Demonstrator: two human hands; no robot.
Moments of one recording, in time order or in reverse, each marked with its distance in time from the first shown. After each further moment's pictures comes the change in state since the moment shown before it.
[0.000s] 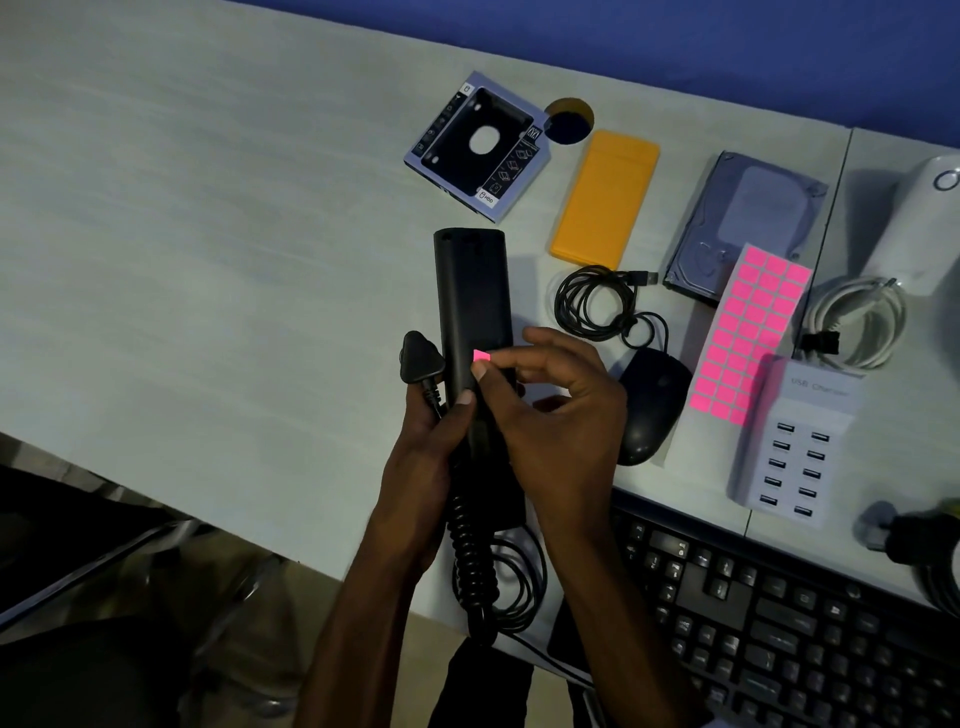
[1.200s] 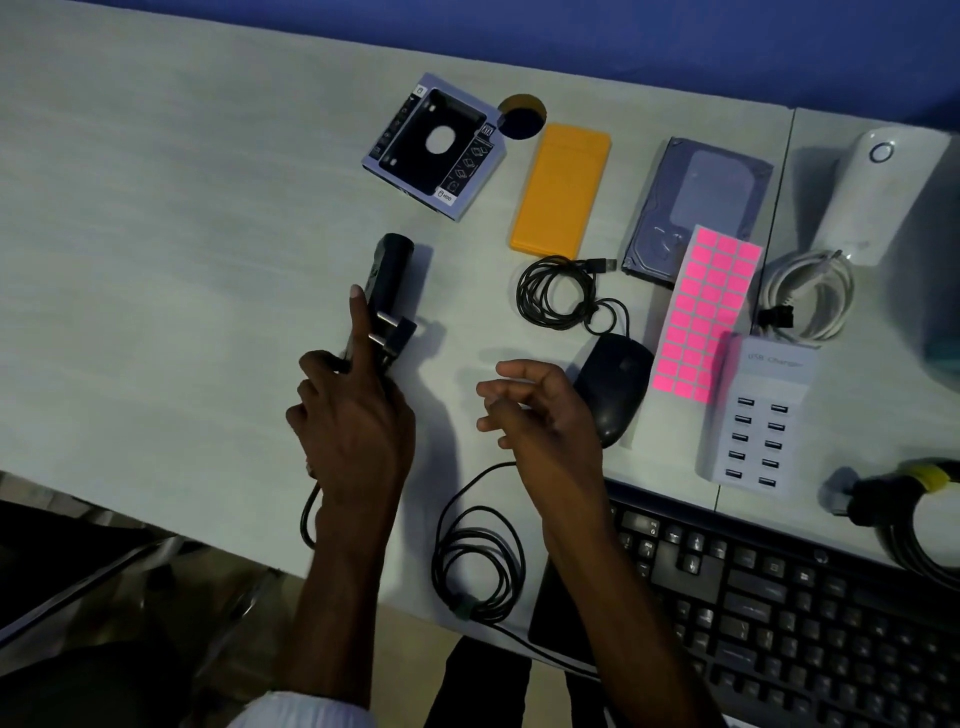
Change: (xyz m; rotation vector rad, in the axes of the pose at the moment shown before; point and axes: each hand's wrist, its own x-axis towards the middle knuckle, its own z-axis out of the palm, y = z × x) left_hand 0.056 -0.021 -0.022 1.466 0.680 0.447; right_hand -0.007 0.014 -0.031 0.233 -0.218 0.418
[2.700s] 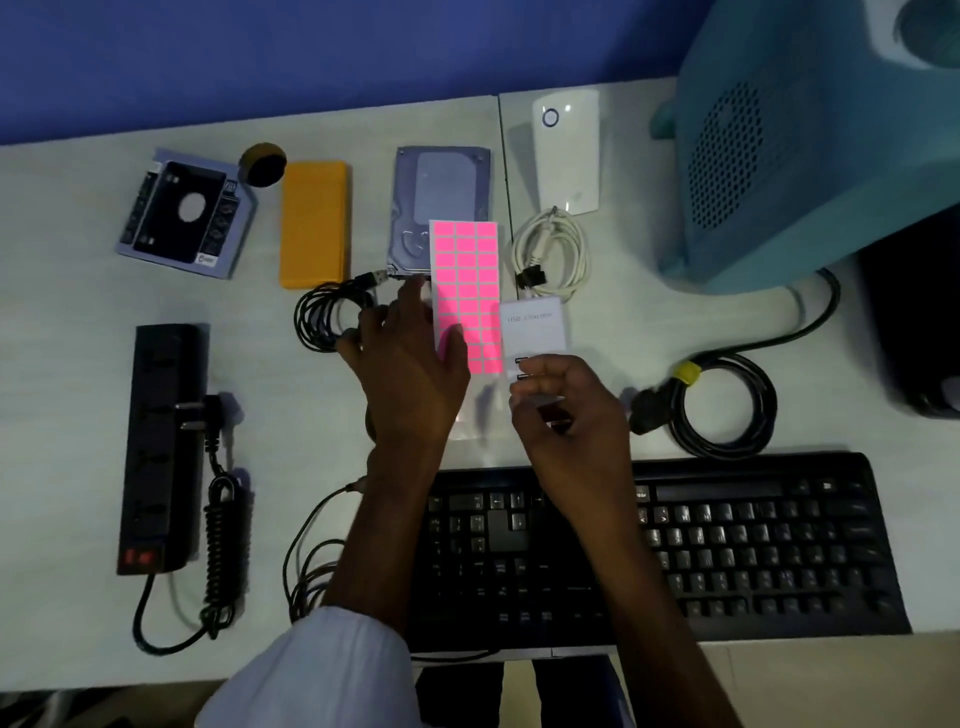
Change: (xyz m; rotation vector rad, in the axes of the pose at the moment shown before) left_hand -0.036 0.206 0.019 -0.395 0.005 0.447; right_hand -0.024 0.004 -0.168 -0.186 0.434 -0.250
